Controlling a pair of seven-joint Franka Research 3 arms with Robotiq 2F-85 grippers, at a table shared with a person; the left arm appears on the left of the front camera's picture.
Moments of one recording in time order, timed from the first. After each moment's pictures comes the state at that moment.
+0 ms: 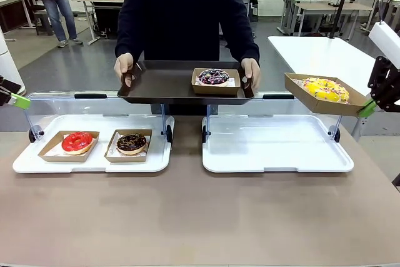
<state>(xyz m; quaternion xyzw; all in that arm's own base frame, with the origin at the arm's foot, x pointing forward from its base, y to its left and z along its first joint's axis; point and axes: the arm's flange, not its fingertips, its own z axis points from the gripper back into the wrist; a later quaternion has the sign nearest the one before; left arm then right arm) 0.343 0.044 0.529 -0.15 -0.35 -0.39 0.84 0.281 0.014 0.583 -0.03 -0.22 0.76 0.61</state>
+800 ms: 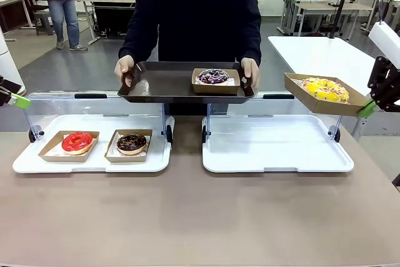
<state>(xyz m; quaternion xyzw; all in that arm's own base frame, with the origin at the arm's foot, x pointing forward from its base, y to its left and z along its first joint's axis) 0.343 0.044 0.529 -0.15 -0.35 -0.39 0.84 0.281 0.021 0.589 -0.02 -0.23 0.75 0.62</state>
